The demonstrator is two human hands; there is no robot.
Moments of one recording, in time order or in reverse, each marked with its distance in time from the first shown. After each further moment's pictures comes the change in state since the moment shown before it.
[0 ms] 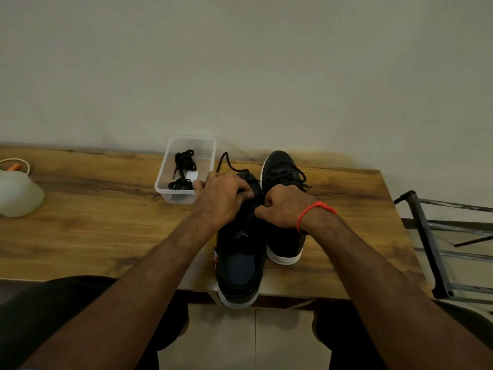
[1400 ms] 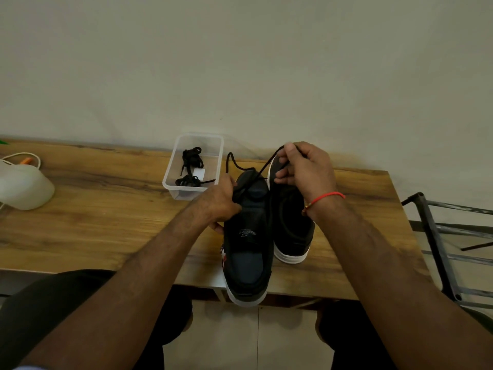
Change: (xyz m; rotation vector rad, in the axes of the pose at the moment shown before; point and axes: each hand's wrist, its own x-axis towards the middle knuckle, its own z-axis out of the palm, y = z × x) left_hand -0.002 -0.014 -0.016 -0.418 -0.363 -0.328; right_hand 0.017 0.000 -0.013 1.174 0.567 -0.094
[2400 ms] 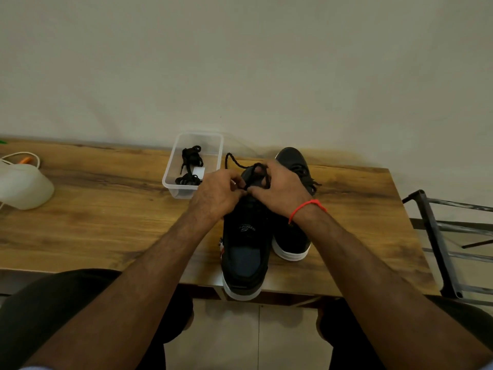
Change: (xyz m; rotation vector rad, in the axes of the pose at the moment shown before) left_hand 0.012 -0.005 0.007 0.138 0.335 0.202; right_hand -0.009 0.027 0.020 -0.760 -0.312 -0.096
